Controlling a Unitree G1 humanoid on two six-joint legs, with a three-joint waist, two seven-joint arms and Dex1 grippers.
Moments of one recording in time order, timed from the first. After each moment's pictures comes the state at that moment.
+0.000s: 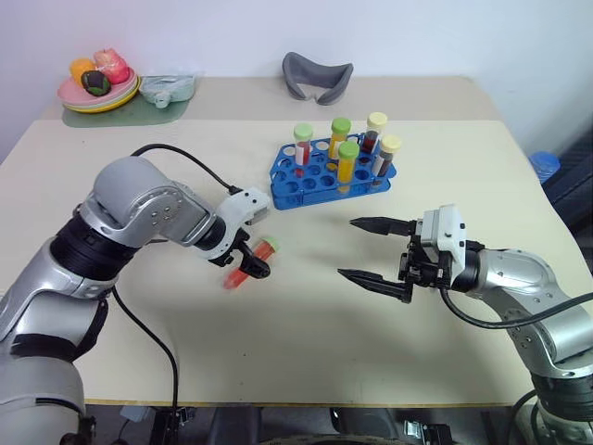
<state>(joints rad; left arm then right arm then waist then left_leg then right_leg) -1.04 0.77 -0.52 -0.12 -0.95 1.61 -0.37 -0.16 -0.69 -0.06 -0.51 0.57 0.42 0.94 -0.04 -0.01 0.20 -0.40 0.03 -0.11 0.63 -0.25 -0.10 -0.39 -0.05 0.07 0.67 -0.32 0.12</state>
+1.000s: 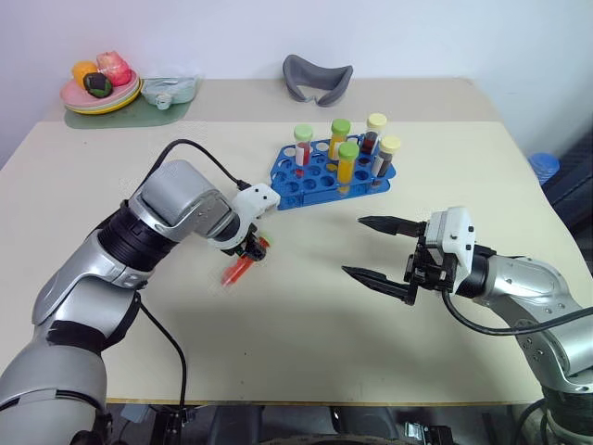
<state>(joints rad) -1.07 0.65 -0.59 0.01 -0.67 1.60 -0.38 -0.11 -0.71 -0.10 -0.59 0.58 0.45 0.86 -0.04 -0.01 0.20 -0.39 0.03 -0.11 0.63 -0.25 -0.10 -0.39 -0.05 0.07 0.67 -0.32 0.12</state>
